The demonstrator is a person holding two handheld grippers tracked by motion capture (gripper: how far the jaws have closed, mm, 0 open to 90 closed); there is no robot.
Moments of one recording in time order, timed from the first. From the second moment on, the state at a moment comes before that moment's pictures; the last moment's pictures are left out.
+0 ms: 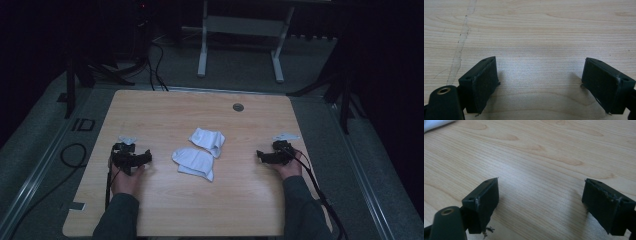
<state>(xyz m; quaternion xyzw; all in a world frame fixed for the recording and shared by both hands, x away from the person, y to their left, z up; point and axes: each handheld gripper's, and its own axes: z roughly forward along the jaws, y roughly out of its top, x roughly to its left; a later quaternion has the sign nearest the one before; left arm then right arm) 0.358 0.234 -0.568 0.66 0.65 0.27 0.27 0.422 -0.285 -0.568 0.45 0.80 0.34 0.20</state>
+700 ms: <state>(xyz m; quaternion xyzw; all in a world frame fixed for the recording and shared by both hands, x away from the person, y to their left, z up) 0.358 0.233 -0.568 0.66 0.65 0.27 0.27 0.392 -0.274 -0.551 0.40 0.85 0.29 0.19</state>
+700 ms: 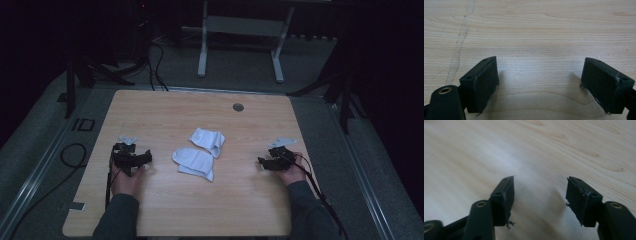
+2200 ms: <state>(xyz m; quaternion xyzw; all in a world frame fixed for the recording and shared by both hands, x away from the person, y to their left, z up) 0.358 0.233 -0.568 0.66 0.65 0.27 0.27 0.347 -0.123 -0.500 0.20 0.91 0.33 0.12</state>
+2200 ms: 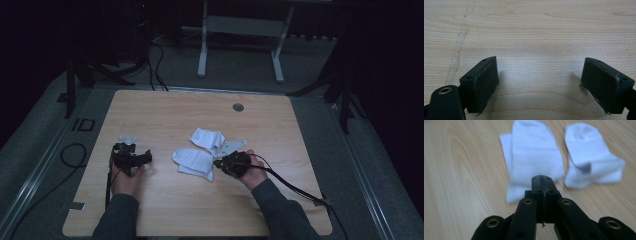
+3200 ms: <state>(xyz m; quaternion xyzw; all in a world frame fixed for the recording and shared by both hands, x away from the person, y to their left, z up) 0.357 0.233 -0.568 0.66 0.65 0.27 0.27 0.359 -0.046 -0.539 0.15 0.95 0.27 0.08</state>
